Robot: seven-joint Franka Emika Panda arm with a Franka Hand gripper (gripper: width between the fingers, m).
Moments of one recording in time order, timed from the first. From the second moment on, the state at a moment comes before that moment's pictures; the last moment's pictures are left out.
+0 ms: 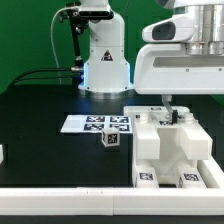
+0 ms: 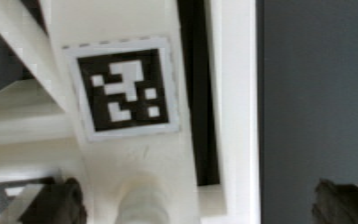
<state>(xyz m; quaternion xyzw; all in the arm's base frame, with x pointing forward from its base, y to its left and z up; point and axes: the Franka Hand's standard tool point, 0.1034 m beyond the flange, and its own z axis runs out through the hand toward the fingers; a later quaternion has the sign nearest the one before) 0.596 0.116 0.101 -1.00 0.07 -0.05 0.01</state>
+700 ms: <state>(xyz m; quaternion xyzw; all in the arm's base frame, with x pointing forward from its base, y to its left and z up) 0.535 0.125 0.179 -0.99 0.11 -0.02 0.04</state>
